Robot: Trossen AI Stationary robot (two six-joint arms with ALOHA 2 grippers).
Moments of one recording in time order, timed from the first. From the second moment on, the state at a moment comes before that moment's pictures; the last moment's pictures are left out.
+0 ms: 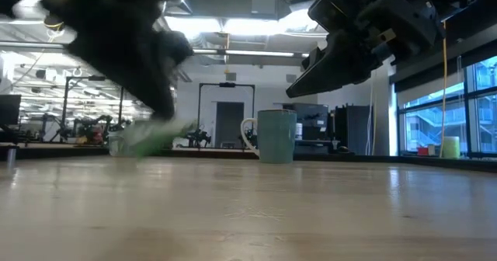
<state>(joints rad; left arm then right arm) -0.50 1.75 1.05 -0.28 -0.24 -0.27 0.19 1.56 0.70 0.31 0.01 -0.03</state>
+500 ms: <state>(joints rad) -0.28 1.23 0.94 -0.68 -0.82 -0.49 0.19 1.56 0.70 0.30 0.01 -0.03</state>
